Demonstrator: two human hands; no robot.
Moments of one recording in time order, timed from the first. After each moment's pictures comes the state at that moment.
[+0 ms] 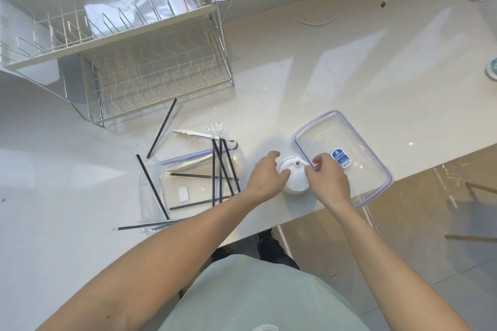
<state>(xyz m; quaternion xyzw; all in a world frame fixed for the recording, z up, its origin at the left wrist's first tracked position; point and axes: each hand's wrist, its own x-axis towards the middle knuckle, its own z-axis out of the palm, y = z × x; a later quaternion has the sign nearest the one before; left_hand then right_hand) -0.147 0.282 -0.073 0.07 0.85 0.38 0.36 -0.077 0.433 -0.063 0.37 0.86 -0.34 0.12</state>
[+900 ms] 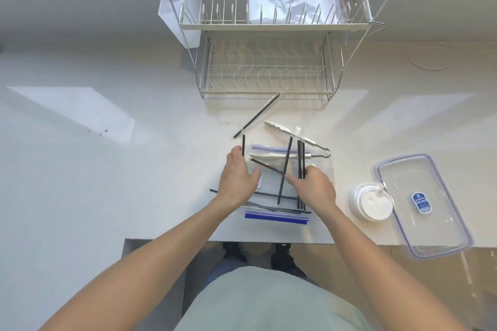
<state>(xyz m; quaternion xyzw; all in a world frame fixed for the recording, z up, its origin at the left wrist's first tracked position) -0.152 0.041 -0.045 -0.10 0.91 0.37 0.16 -0.145 0.239 -0.067 0.21 0.92 -0.25 0.22</state>
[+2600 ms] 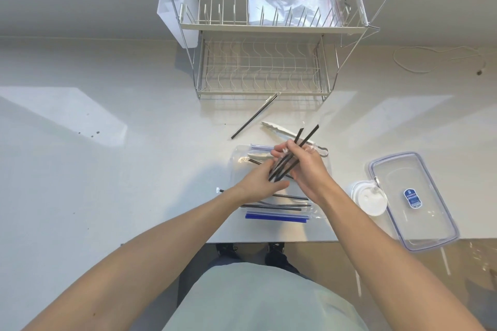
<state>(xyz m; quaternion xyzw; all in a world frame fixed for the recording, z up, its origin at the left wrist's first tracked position) -0.163 0.064 -0.060 0.07 0.78 0.52 0.34 -0.171 0.212 -0.017 0.23 0.54 -0.79 0.18</state>
